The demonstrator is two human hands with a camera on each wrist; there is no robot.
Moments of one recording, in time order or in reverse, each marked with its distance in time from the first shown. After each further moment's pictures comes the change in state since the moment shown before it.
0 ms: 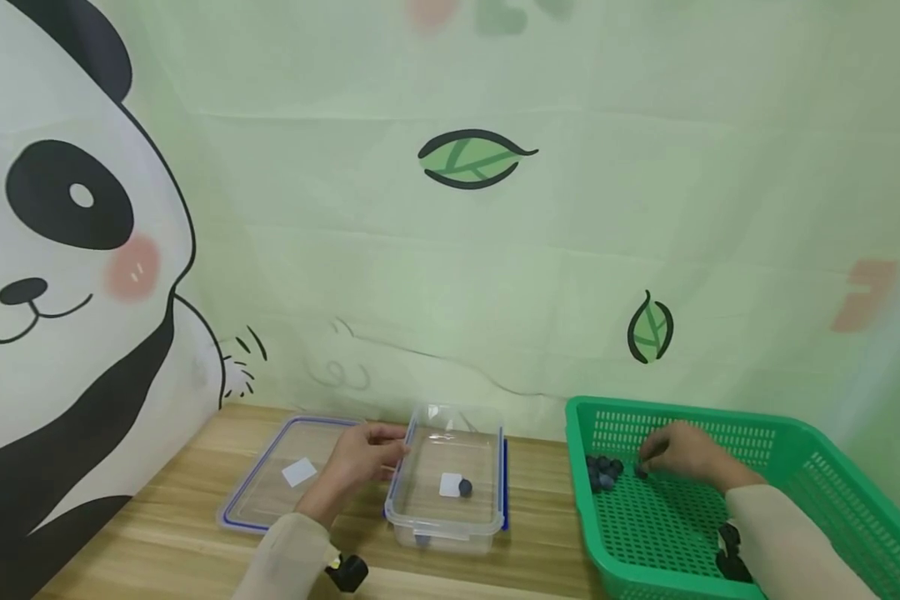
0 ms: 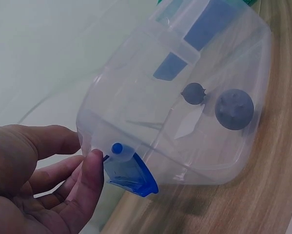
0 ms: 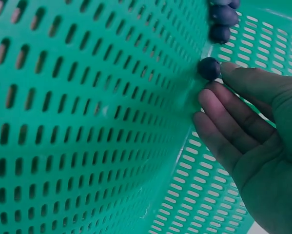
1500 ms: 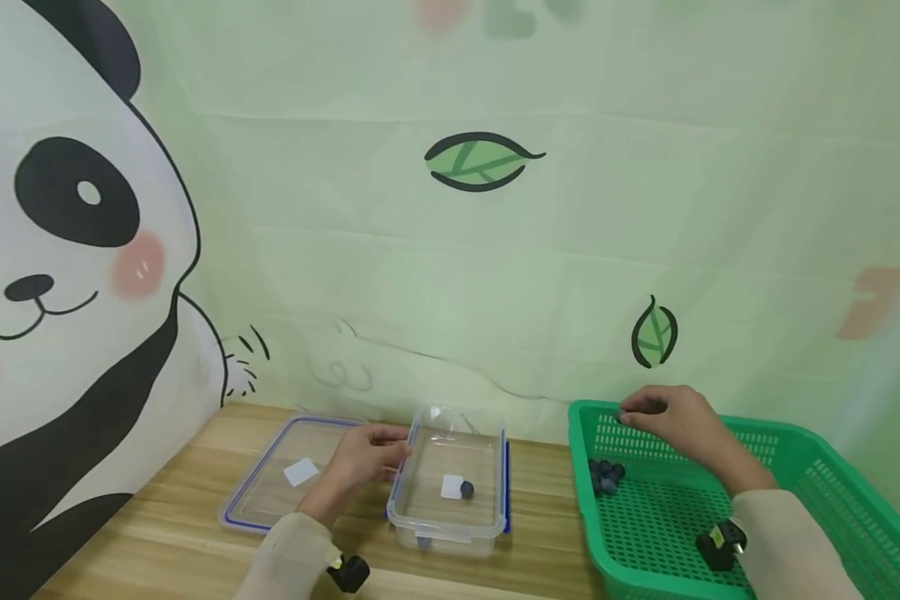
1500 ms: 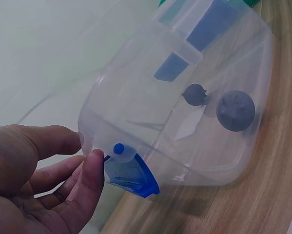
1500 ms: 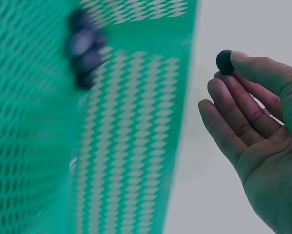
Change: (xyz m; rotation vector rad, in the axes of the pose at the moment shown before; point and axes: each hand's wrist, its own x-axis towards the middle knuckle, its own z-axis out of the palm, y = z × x) left_hand 0.000 -0.002 -0.001 -0.040 -0.009 0.014; right_hand -0.008 -0.067 -0.025 0.029 0.245 -0.057
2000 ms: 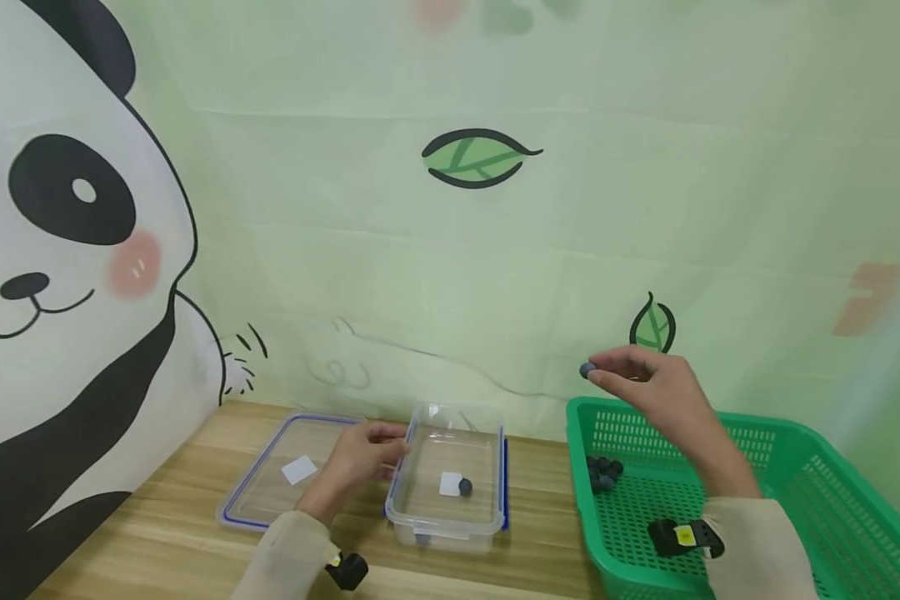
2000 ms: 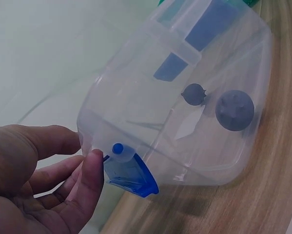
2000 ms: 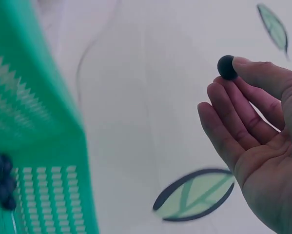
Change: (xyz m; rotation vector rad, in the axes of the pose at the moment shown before) left_hand 0.001 -0.001 0.000 0.003 -0.003 -0.003; right_hand -0.012 -0.080 -0.016 0.190 0.168 0.023
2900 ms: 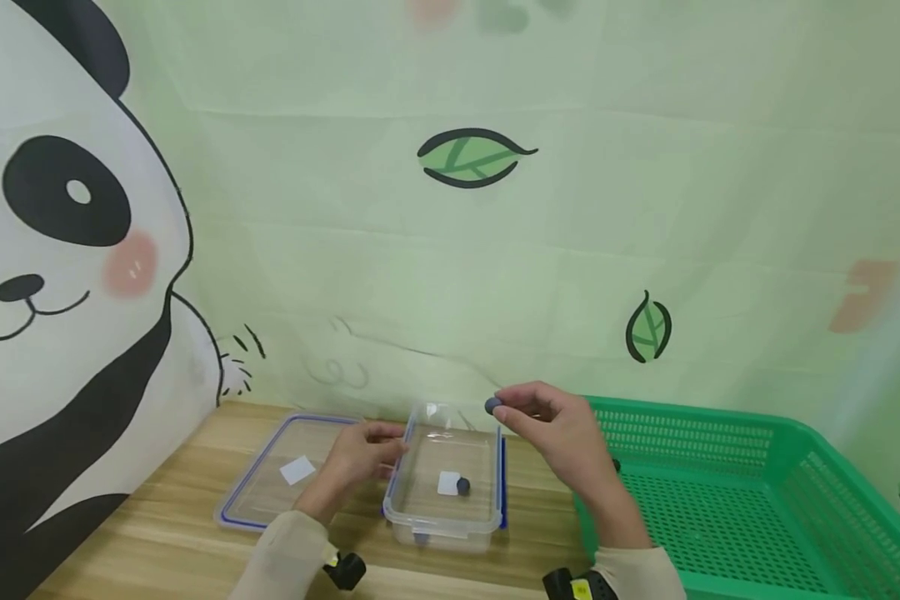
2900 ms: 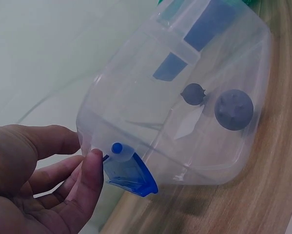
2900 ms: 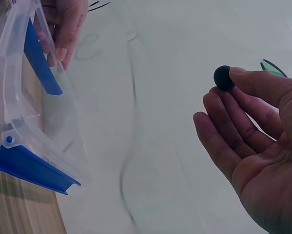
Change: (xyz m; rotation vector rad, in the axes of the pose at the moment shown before) left_hand 0.000 0.001 0.000 0.013 0.017 -0.002; right_hand -0.019 -0.049 0.099 0.362 0.003 -0.002
